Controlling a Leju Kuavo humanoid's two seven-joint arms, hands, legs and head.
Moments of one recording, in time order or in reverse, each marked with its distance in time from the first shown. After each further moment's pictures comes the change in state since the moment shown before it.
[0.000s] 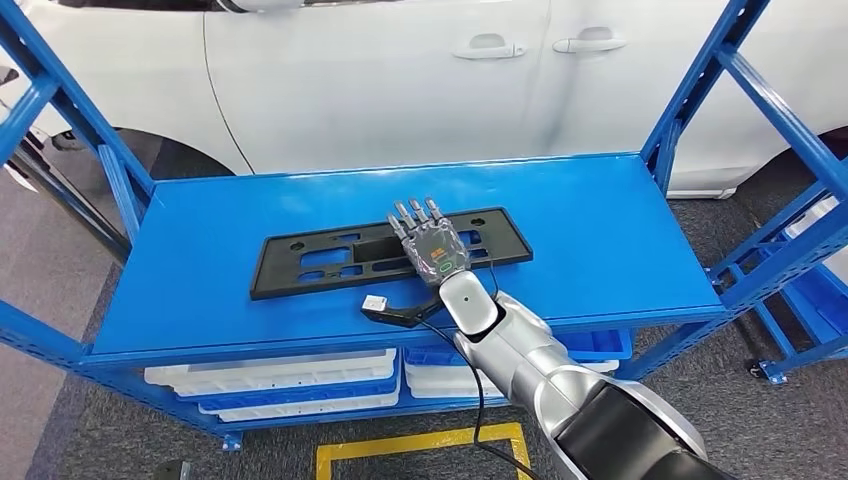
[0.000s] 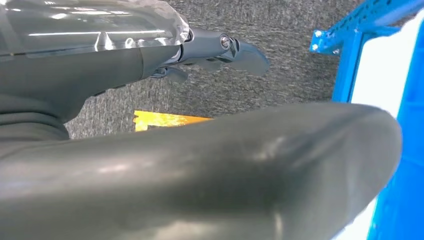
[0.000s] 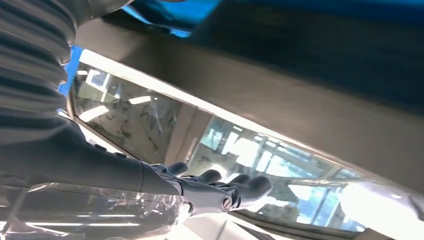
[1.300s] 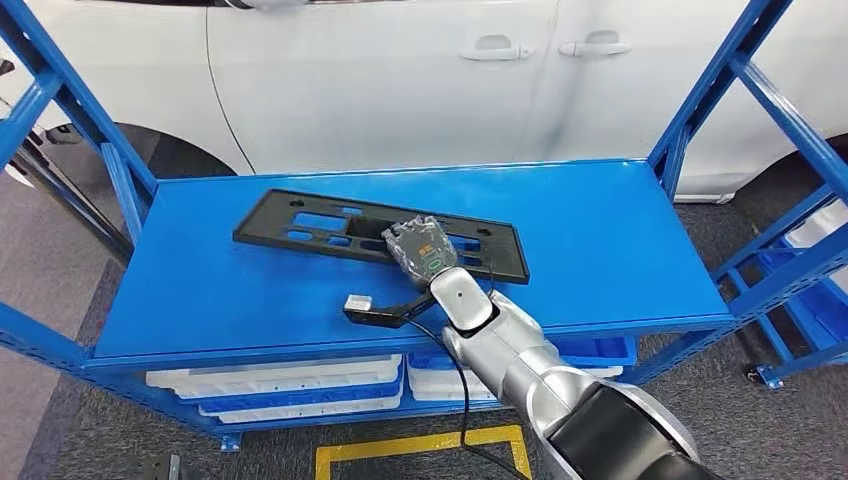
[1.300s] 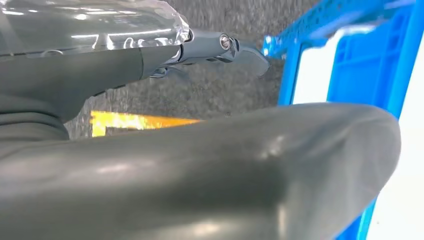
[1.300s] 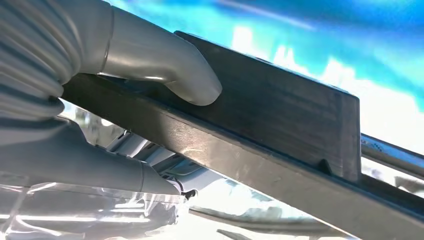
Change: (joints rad) left arm -0.013 -0.005 -0.006 0.000 0.020 -0.047 -0.143; right arm 0.004 0.026 -0.087 -0.036 -0.136 -0.038 -0.150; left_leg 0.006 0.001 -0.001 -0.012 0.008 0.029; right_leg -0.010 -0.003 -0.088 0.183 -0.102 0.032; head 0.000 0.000
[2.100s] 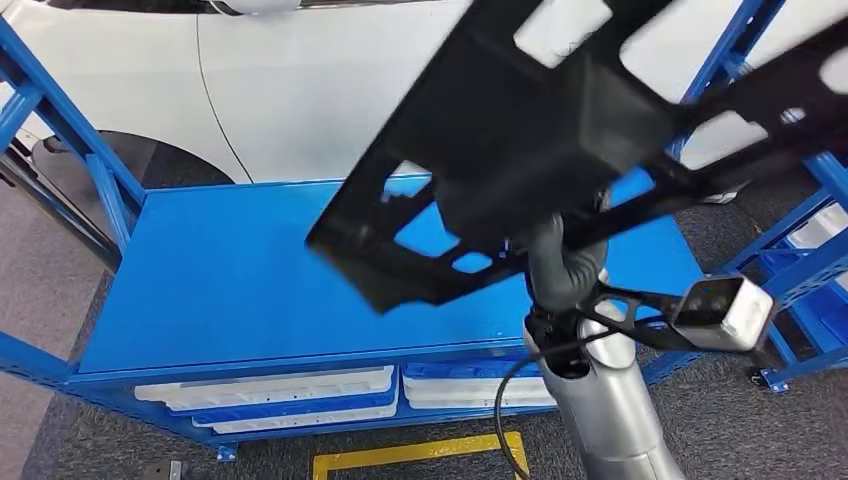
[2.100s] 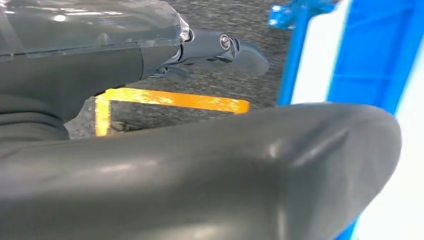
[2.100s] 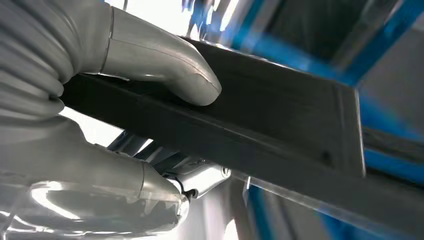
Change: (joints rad) left arm 0.023 0.011 -0.011 0.000 0.061 -0.068 0.053; right arm 0.444 -0.180 -0.299 -1.397 -1.725 0.878 -0.670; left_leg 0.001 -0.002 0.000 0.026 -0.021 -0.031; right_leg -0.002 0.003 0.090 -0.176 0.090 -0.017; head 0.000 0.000
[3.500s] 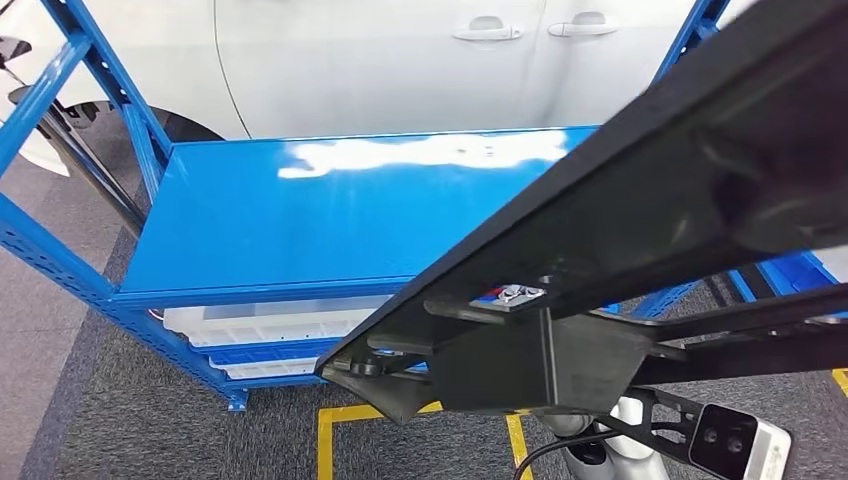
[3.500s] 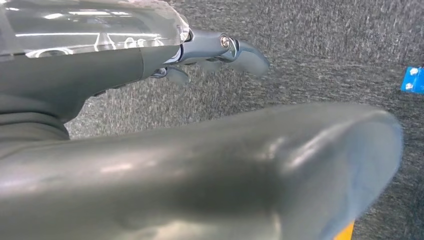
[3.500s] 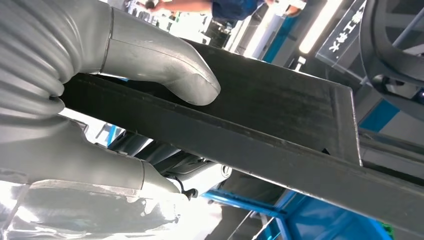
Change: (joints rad) left arm 0.052 0.078 0.007 0.000 -0.071 0.090 0.148; right arm 0.275 -0.014 -0.030 -0.181 0.121 0.232 -0.065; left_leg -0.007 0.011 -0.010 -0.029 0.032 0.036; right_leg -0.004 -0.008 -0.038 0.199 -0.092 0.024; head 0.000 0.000
